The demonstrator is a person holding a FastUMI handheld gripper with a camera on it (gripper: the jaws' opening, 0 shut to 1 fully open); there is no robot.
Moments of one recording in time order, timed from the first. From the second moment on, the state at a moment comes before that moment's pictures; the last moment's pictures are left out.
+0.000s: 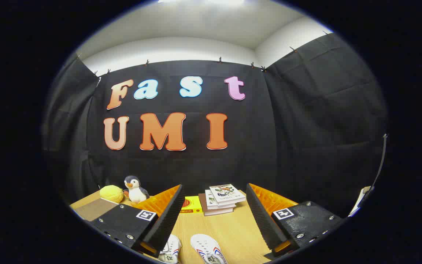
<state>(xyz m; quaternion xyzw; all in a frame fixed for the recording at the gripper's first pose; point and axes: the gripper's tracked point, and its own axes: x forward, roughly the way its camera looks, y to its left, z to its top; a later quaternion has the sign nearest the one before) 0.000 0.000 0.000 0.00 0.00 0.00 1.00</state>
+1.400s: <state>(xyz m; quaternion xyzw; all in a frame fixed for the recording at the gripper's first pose) 0.017 0.045 -0.059 0.07 0.11 0.21 0.97</state>
